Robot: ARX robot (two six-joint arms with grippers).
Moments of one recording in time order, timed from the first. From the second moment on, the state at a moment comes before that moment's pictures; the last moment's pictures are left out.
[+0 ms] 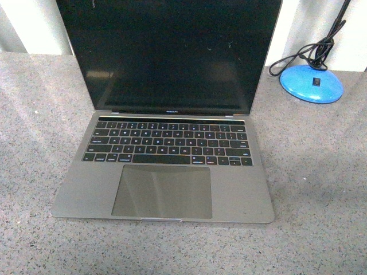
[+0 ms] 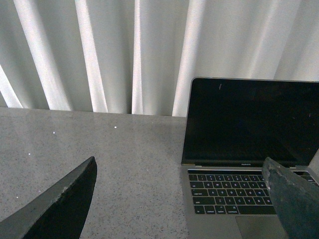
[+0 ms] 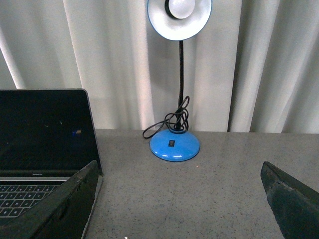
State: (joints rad) left arm 0.00 0.00 0.02 0.00 0.00 -0.01; right arm 0.00 0.00 0.02 0.00 0.00 0.00
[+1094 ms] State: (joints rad) left arm 0.00 0.00 0.02 0.00 0.00 -0.01; right arm 0.00 0.00 0.02 0.00 0.00 0.00
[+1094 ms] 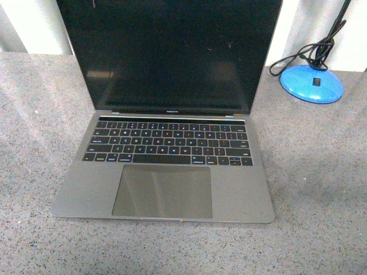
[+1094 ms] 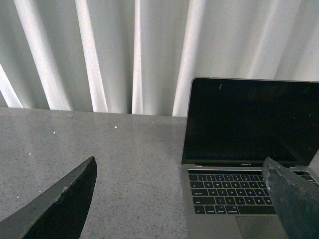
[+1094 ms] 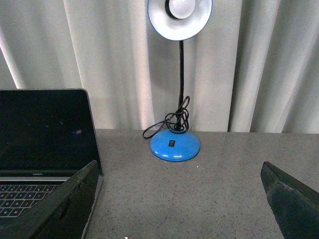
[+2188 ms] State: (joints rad) left arm -0.10 1.26 0.54 0.60 -0.02 -0.13; right arm 0.19 1.47 0.85 0.29 0.08 -0.19
